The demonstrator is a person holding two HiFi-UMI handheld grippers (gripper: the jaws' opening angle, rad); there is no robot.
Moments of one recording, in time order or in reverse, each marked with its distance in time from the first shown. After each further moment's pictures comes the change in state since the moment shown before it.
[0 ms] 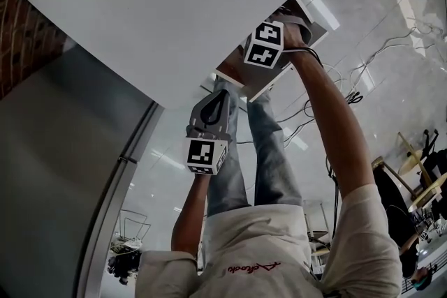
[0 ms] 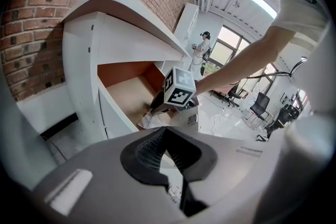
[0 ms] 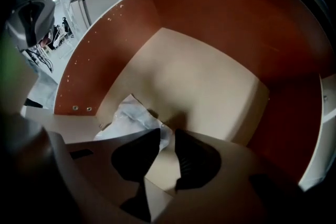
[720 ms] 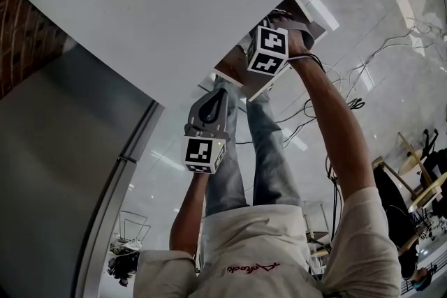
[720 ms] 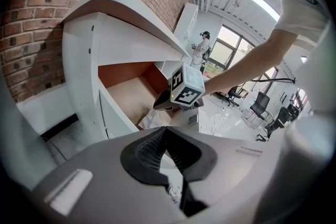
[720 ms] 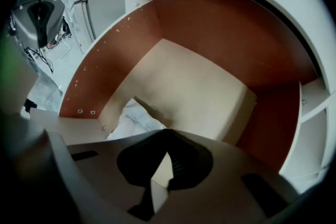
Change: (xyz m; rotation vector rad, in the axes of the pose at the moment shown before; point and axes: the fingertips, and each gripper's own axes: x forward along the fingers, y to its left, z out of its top) left arm -0.001 0.002 0.002 0.005 0.004 -0.001; right arm -0.020 0.003 0.012 -0.029 -0.079 -0.048
